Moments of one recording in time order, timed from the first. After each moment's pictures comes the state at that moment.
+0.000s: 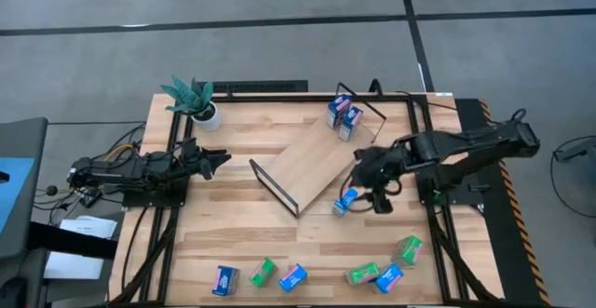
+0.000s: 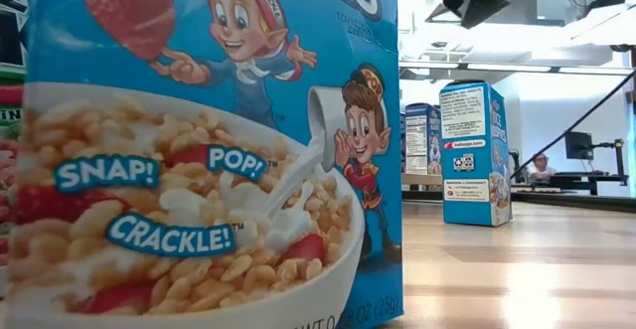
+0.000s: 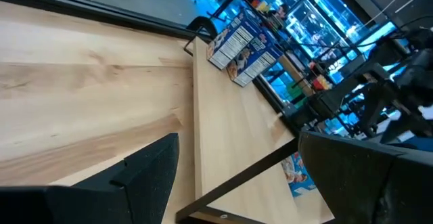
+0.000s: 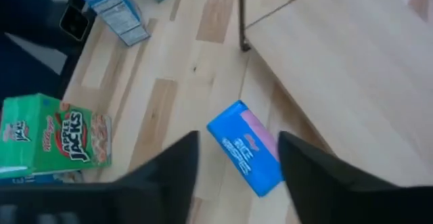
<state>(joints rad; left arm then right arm) -0.07 0.01 0.09 -0.17 -0.55 -0.83 0.16 1.22 1.10 -0.78 -0.11 0.00</state>
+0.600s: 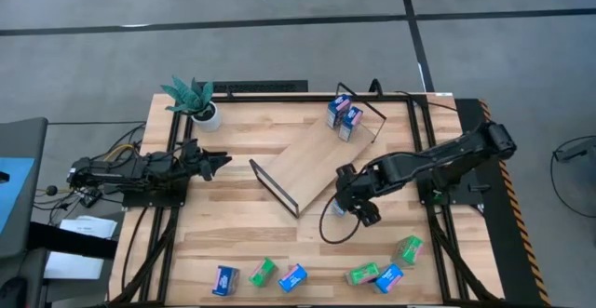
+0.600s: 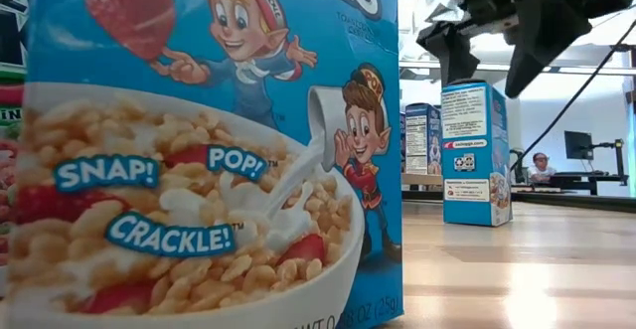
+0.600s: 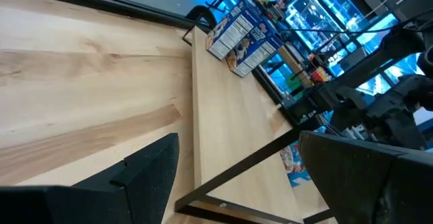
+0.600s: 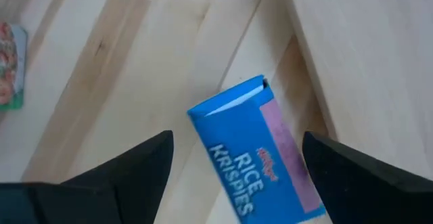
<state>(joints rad) -0.07 0.01 0.09 -0.19 -0.52 -0.85 0.24 1.49 1.10 -0.78 0.02 -0.20</state>
